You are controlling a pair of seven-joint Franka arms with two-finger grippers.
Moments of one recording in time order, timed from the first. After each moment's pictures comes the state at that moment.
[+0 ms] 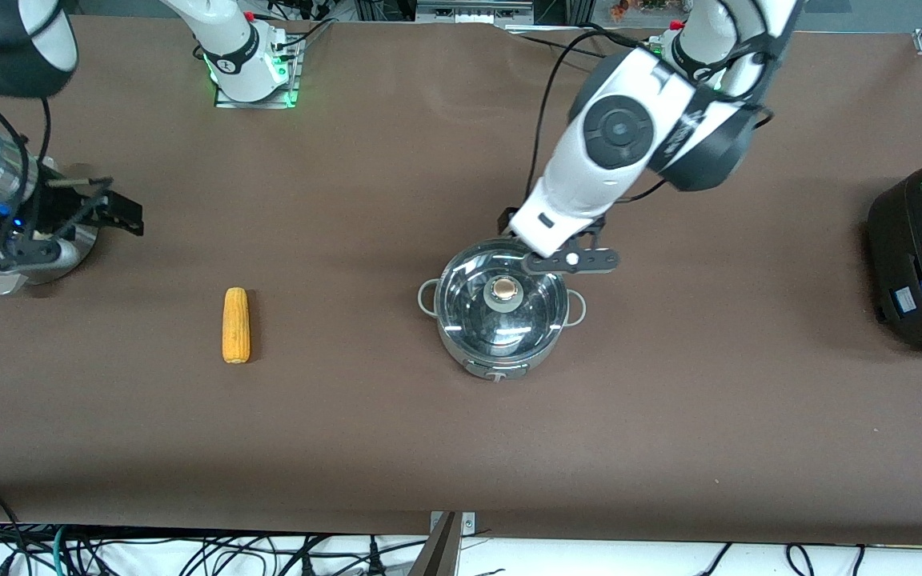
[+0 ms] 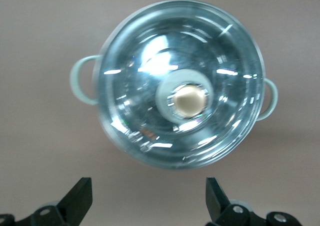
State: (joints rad) left arm -0.52 0.45 -0.09 -1.45 -0.10 1.85 -0.63; right arm 0.12 0.20 -0.05 -1.53 -0.02 1.63 -0.02
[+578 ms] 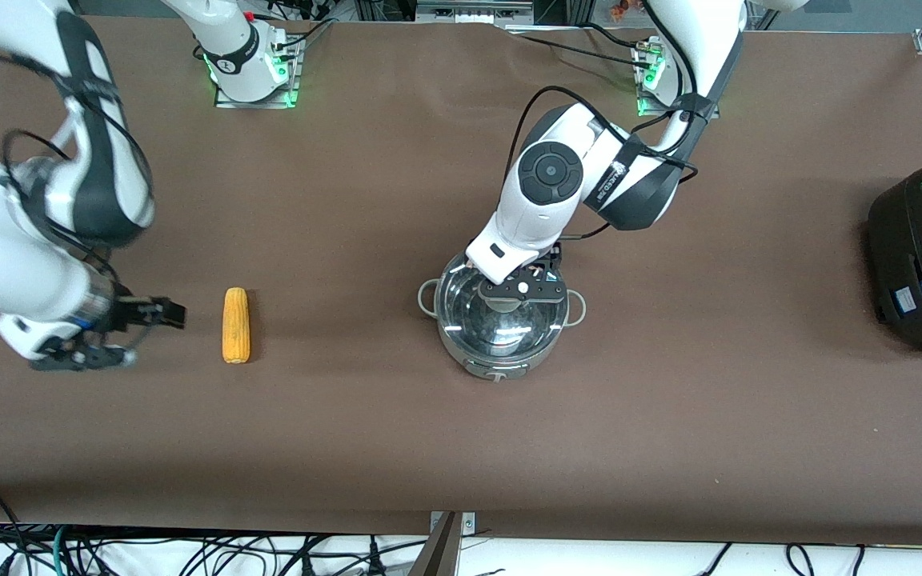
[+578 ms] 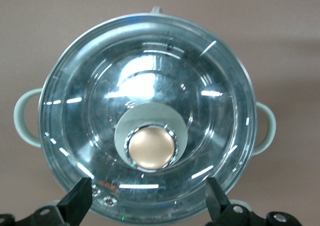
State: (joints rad) left arm -0.56 0.59 -0.09 -1.37 -0.05 1.96 -0.62; right arm 0.09 0.52 -0.03 -1.58 -0.02 2.06 -0.03
